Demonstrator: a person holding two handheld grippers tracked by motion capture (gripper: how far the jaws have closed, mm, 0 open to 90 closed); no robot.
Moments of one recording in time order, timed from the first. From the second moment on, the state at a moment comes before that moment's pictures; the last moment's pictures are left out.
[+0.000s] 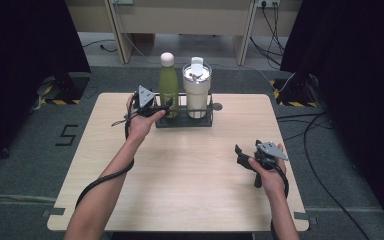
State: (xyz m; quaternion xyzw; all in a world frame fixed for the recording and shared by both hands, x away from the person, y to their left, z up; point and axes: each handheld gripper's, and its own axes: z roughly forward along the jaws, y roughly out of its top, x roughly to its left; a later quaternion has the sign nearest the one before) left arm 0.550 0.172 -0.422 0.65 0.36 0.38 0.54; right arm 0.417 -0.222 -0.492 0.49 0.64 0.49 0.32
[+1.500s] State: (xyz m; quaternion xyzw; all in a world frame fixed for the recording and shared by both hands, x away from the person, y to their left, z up) left arm 0.484 0.210 -0.440 0.65 0.36 0.38 0.55; right arm 0.416 -0.220 -0.494 0.49 0.65 0.49 0.32
